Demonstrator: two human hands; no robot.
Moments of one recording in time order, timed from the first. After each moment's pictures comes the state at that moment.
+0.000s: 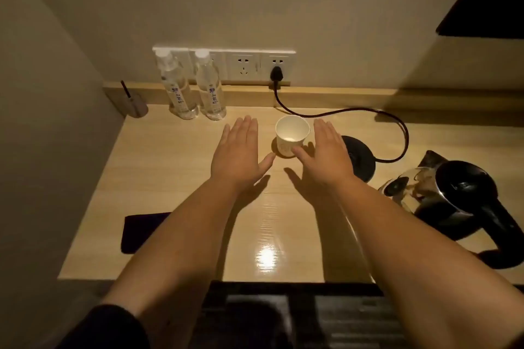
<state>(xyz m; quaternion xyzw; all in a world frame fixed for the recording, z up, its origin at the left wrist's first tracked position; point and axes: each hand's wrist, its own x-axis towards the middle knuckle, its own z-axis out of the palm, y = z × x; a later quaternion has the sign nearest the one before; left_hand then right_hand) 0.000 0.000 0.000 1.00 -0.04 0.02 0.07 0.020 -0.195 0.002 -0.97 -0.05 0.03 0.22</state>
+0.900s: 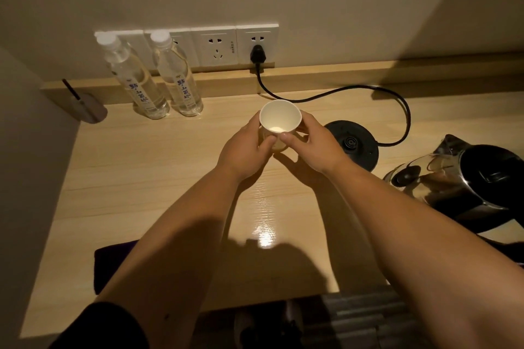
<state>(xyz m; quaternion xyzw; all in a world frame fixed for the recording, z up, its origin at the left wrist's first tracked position) 0.052 -0.015 -0.042 0.92 -0.07 -0.05 0.39 0.048 -0.191 -0.026 -0.87 -0.01 0.09 0.49</state>
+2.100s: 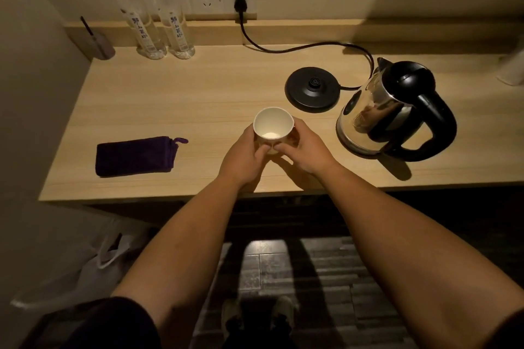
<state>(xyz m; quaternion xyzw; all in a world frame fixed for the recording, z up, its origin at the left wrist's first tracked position) -0.150 -0.089 -0.039 0.90 0.03 -0.08 0.42 -0.128 -0.244 -0.032 -0.87 0.00 0.16 0.47</state>
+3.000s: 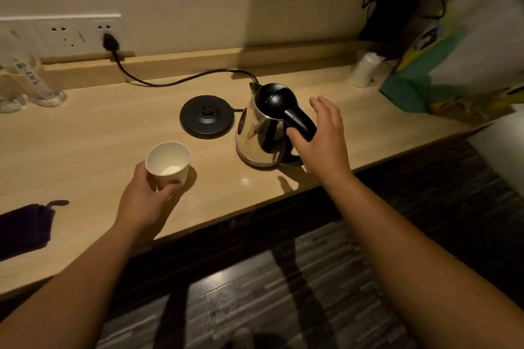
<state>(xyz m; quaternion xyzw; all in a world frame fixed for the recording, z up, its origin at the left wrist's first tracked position) -0.141 -0.098 -0.054 0.87 0.05 -0.09 0.49 -0.176 -0.407 0.074 -0.93 0.15 -0.16 0.31</state>
